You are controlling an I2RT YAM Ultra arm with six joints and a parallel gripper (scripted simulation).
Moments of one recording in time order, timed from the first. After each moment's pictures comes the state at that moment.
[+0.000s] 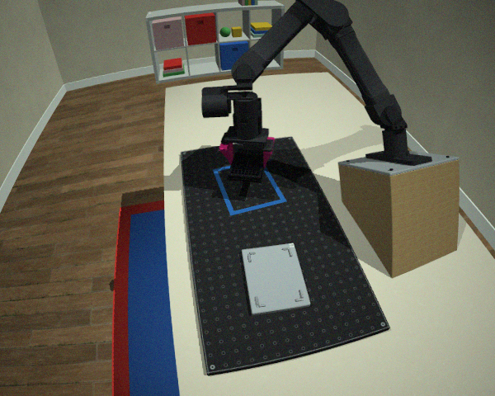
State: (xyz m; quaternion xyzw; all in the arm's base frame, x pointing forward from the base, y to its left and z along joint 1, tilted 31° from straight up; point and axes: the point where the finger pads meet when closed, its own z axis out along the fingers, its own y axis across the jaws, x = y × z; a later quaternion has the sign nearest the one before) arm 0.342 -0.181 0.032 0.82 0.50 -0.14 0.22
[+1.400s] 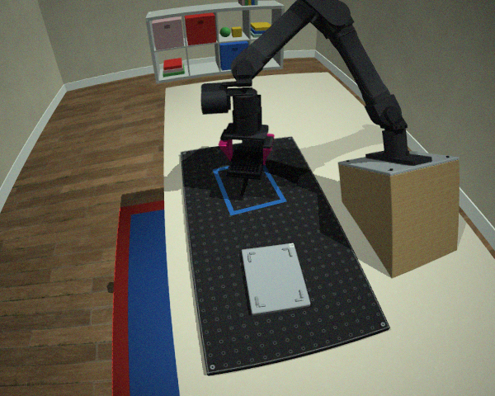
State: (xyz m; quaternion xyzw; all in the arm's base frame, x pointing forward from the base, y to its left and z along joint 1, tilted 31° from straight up) arm 0.343 -0.177 0.041 0.82 0.50 -0.14 0.22
